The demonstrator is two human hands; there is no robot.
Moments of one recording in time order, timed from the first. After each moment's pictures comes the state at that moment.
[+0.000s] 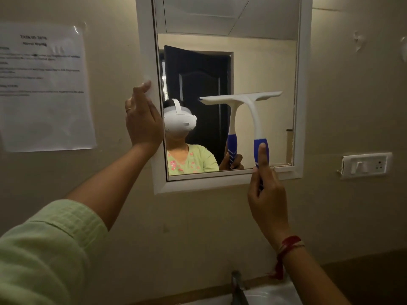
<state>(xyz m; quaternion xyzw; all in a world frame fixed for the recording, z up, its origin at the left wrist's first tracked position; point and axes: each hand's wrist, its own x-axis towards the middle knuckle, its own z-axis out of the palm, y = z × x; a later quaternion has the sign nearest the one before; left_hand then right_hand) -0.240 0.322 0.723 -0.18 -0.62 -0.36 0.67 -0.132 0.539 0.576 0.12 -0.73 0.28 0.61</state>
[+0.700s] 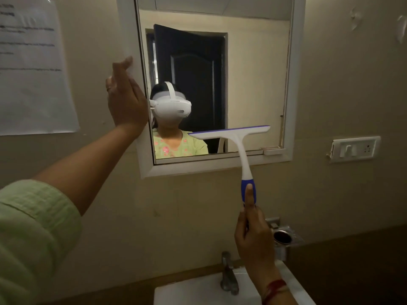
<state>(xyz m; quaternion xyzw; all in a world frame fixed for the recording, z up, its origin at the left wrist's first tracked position) -0.241 0.323 0.722 -0.18 -0.62 -0.36 0.67 -0.100 0.525 0.473 0.06 -0.78 0.30 0.54</state>
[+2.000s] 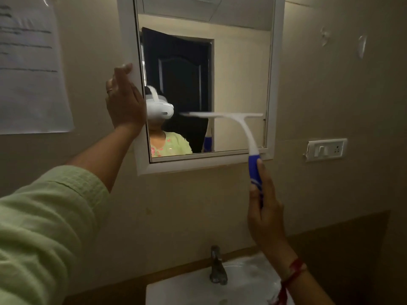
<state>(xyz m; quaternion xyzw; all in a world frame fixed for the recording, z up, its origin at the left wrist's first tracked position) -0.236 0.321 0.723 -0.17 -0.64 -0.38 0.65 -0.051 0.540 0.525 0.10 -0.74 0.38 0.55</state>
